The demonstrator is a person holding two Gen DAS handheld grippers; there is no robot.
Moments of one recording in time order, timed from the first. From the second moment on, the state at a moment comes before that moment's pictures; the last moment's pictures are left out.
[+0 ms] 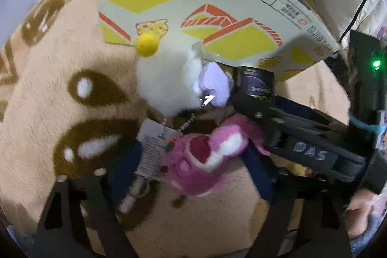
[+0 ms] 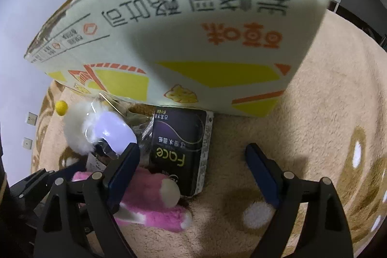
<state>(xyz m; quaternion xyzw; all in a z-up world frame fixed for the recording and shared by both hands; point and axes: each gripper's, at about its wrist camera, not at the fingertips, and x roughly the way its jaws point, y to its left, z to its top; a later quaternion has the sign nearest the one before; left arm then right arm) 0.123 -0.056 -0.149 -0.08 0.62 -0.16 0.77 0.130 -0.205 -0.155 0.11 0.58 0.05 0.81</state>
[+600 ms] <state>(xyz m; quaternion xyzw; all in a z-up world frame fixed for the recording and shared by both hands) 0.103 -0.063 -0.133 -0.06 0.59 -0.17 0.79 0.131 -0.169 -0.146 0.09 0.57 0.04 0.82</state>
